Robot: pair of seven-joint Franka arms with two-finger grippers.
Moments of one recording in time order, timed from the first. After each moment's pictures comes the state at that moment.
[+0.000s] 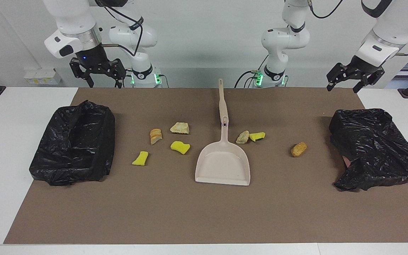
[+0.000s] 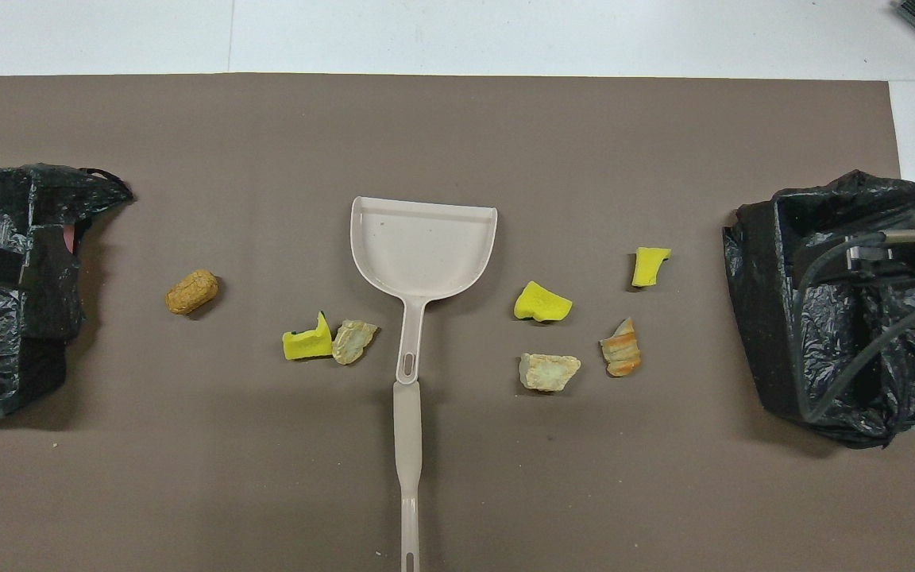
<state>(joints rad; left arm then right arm) -0.02 -0.01 0.02 -1.51 -0.05 1.46 0.10 -0.06 -0.02 0.14 -1.51 -0.02 1.47 0.11</state>
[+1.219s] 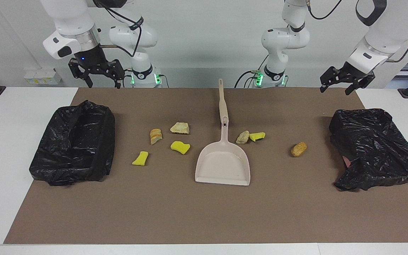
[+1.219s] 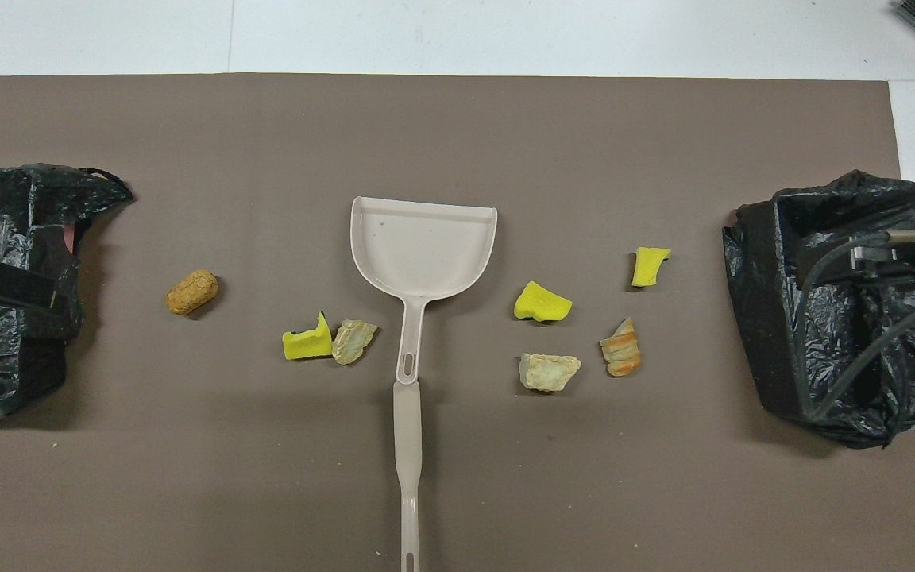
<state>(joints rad) -0.02 -0.04 0.01 -1.64 -0.08 1.48 0.12 -0.06 -0.02 0.13 -1.52 -0.02 1.47 0.11</state>
